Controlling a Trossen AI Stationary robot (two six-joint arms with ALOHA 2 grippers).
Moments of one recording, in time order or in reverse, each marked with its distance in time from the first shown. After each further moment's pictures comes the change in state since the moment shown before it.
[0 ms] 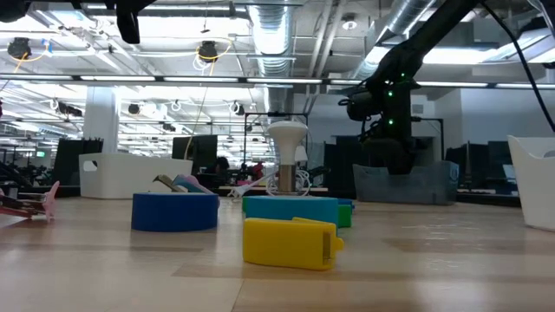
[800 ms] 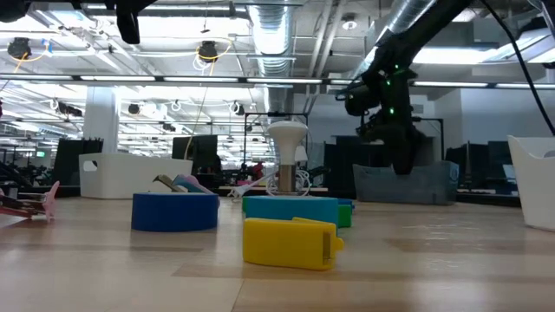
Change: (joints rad) left arm 0.000 0.000 0.000 -0.003 0.000 0.000; right arm 0.044 -0.001 0.081 -0.190 -0.076 -0.082
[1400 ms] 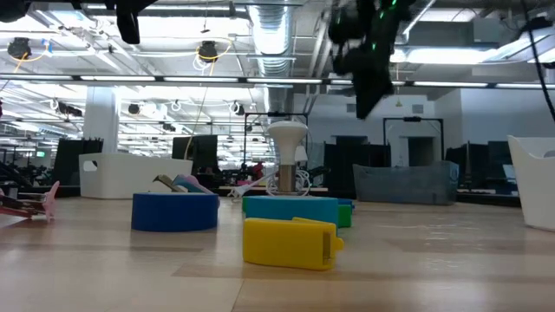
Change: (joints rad) left arm 0.000 0.000 0.000 -0.001 0.000 0.000; right arm 0.220 -0.143 0.254 -0.054 -0.028 0.032
